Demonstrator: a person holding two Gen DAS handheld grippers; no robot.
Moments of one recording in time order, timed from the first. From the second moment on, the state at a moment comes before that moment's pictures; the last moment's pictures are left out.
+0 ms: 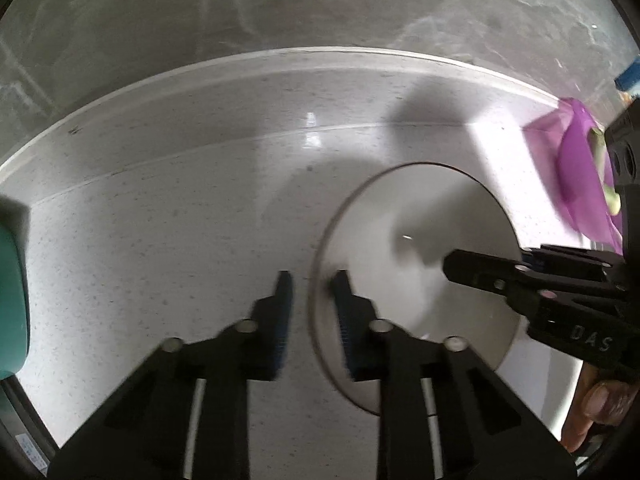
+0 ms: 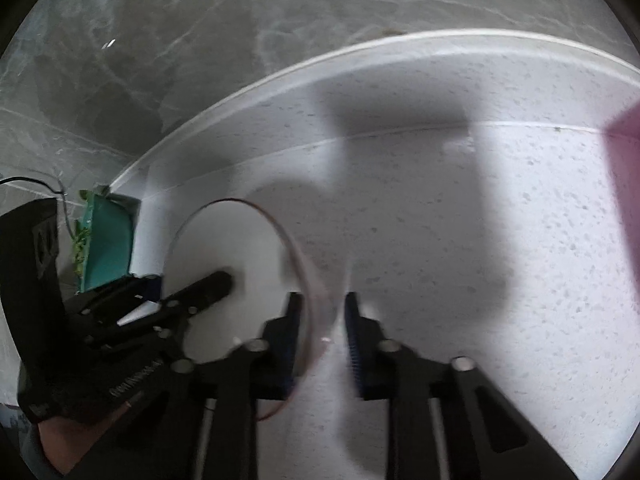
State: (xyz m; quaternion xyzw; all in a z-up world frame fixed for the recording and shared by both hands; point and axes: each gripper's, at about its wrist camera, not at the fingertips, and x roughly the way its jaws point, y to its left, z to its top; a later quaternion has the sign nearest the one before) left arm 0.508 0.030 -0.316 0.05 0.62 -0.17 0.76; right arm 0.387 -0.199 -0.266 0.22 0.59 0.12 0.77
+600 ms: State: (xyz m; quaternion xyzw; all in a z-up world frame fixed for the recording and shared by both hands) left arm 0.463 0.063 -0.260 0.03 0.60 -0.15 0.78; right arm 0.372 -0.171 -0.226 0.19 0.58 0.14 0.78
